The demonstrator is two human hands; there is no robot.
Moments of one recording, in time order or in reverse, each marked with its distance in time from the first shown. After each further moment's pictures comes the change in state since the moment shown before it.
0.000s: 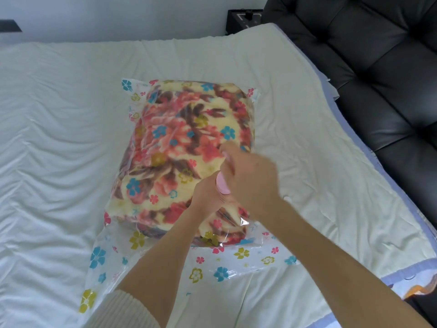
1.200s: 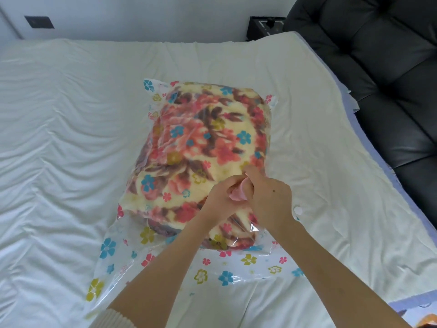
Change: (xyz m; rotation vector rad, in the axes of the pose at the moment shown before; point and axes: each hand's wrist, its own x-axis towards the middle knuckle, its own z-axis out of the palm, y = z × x) left_hand -0.016 -0.014 0.000 -0.659 0.016 0.070; right_hand -0.021 0.033 0.049 0.015 -0.121 0.003
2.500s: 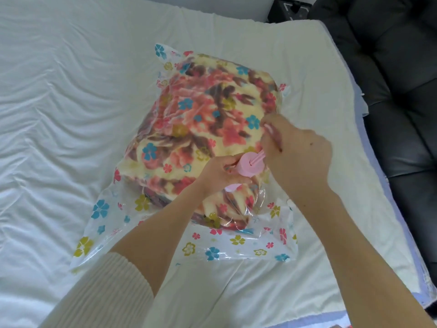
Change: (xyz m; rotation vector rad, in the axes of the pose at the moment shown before) left_hand 0.009 -0.013 -0.013 -0.103 0.012 -0.062; right_hand 0.027 -0.026 -0.064 -0.109 0.143 -0.105
